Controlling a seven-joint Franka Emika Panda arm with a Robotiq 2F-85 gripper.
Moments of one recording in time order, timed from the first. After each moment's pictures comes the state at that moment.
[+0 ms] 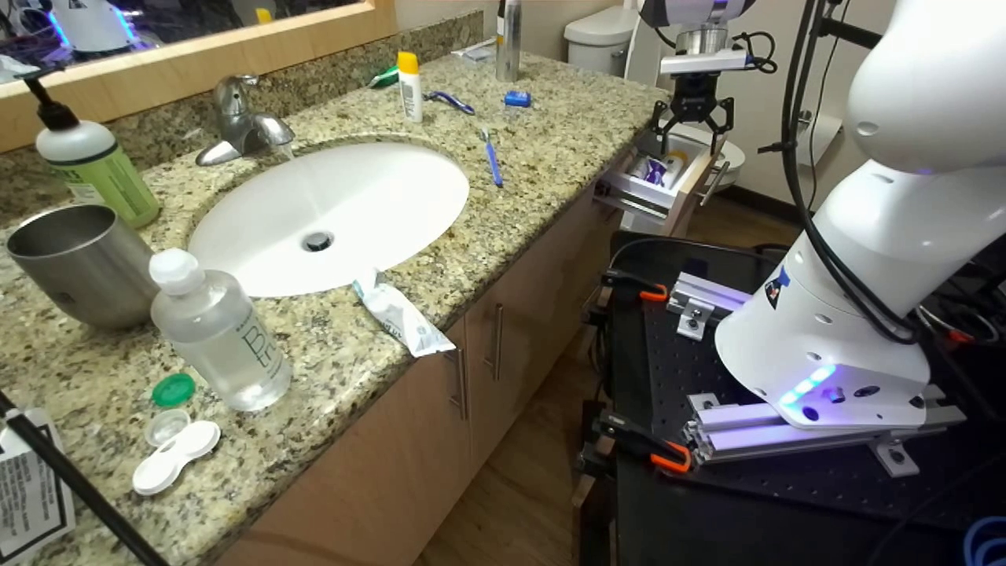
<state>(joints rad) -0.99 0.61 -0.47 -1.99 0.19 2.11 0.24</state>
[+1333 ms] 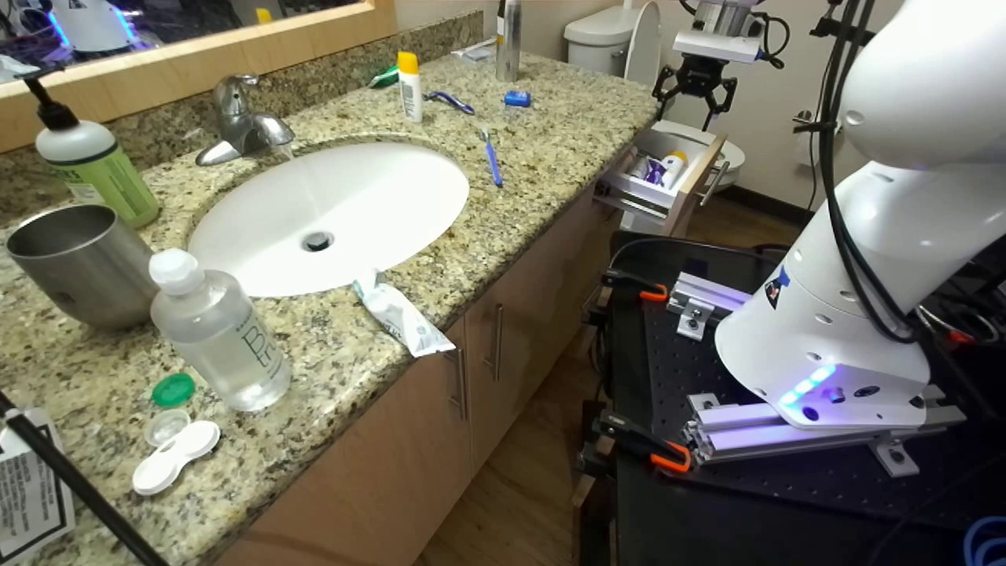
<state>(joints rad) -1.06 0.47 -0.43 -2.10 0.33 2.41 0.11</state>
